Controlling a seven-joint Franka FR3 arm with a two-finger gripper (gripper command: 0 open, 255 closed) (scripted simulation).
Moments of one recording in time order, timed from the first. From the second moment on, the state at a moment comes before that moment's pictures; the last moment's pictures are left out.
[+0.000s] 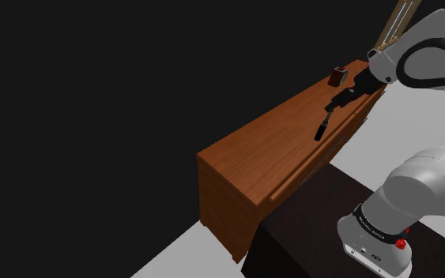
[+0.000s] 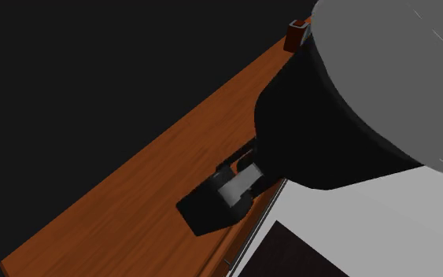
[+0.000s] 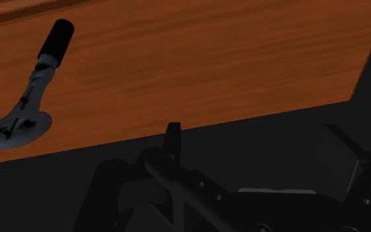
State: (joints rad) arm -0.16 -1.15 -0.32 -2.89 -0.09 2.15 -0.22
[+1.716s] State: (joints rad) arm 0.51 -1.10 -1.75 -2.72 -0.27 3.10 -1.27
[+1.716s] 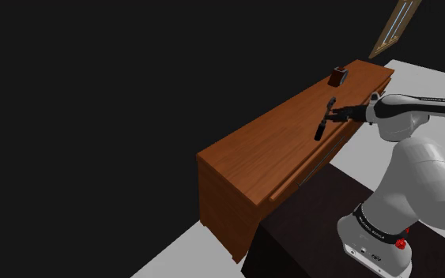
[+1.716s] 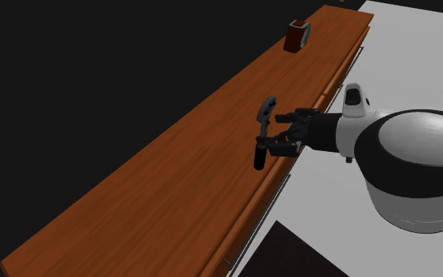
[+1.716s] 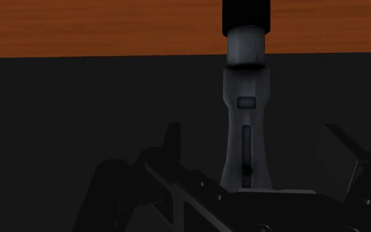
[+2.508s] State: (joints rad) arm 0.54 -1.12 -1.81 -2.71 -0.28 3.12 -1.31
